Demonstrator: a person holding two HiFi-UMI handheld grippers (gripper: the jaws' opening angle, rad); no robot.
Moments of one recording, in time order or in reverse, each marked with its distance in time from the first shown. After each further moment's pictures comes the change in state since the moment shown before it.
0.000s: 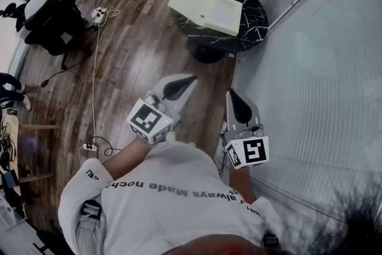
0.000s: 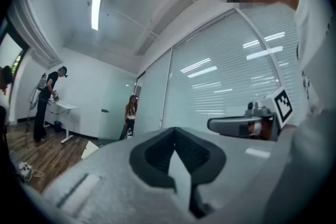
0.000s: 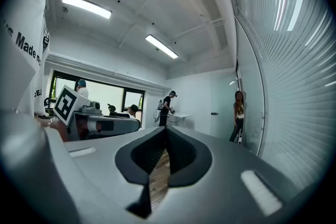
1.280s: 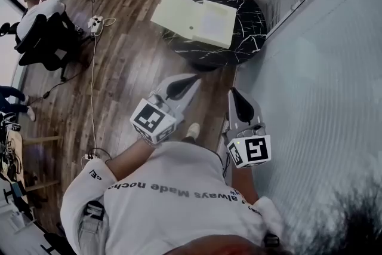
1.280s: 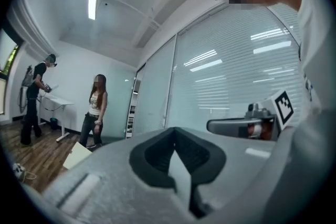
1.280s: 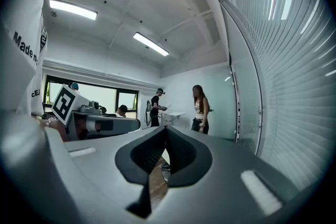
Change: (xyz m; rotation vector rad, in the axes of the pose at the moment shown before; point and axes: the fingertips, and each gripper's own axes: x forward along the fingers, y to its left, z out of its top) left arm 0.203 0.067 -0.024 -0.011 0.041 -0.002; right arm 0.089 -0.193 -0.029 0.054 -0.001 -0.017
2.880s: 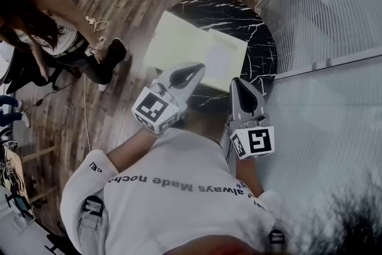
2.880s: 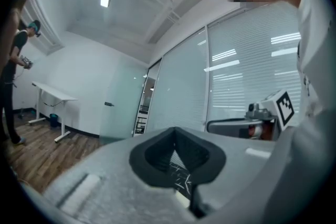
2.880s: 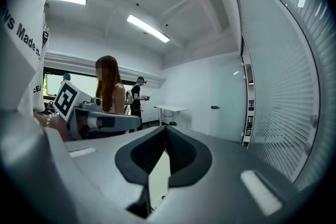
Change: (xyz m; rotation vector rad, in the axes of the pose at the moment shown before) left arm 0.213 0.338 0.015 -0.055 -0.007 0.037; right arm 0.363 -0.170 0.000 -0.047 0.077 0.046
